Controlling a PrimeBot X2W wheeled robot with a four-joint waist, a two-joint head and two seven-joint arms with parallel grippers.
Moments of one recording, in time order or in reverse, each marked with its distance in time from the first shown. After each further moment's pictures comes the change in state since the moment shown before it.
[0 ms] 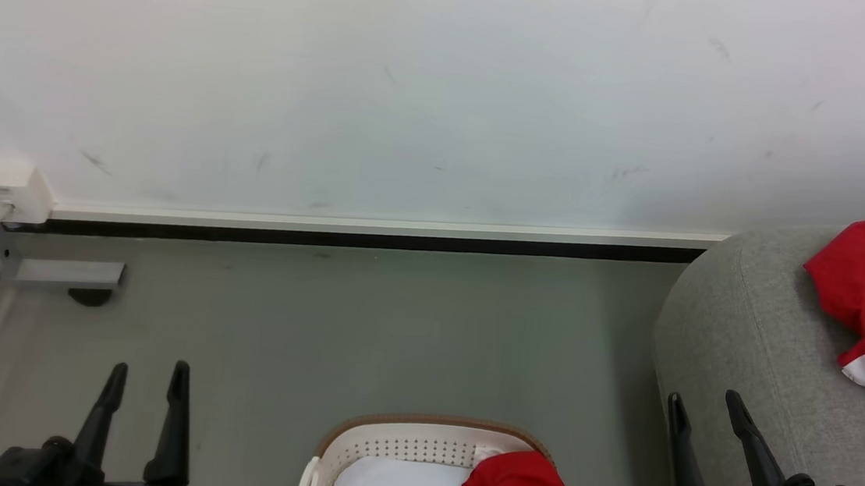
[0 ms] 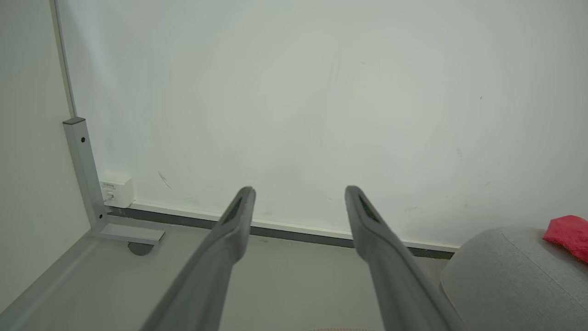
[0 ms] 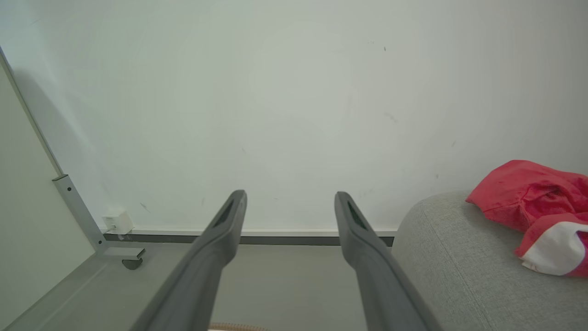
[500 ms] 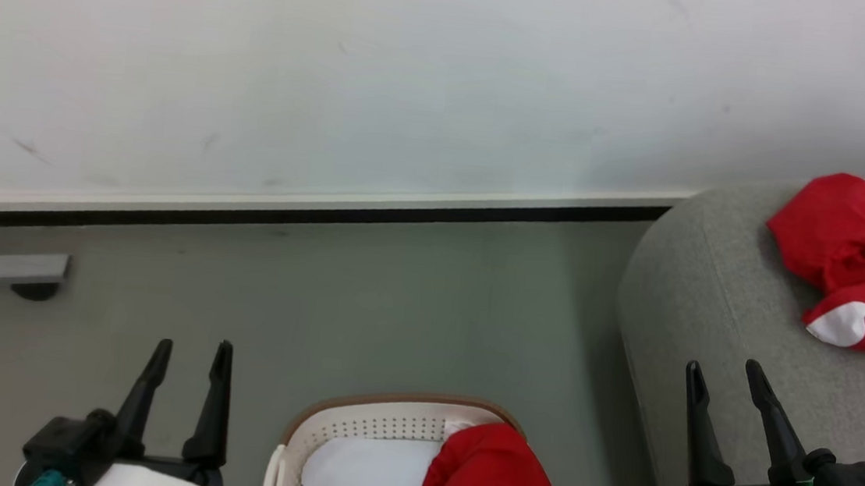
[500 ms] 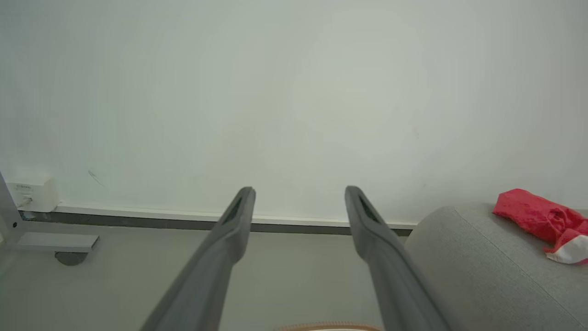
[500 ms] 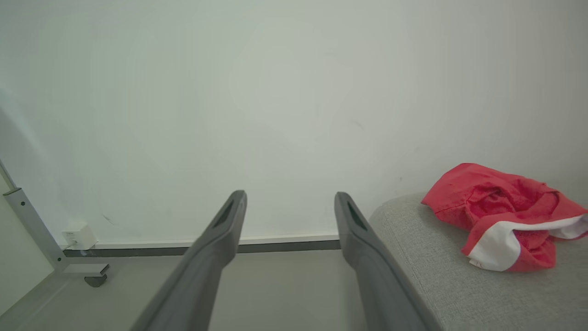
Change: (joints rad) left arm -0.063 -0.019 -0.042 0.040 0.018 -0.040 0.000; right arm -0.045 0.001 -0.027 -0.012 -0.006 0.000 0.000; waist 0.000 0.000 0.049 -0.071
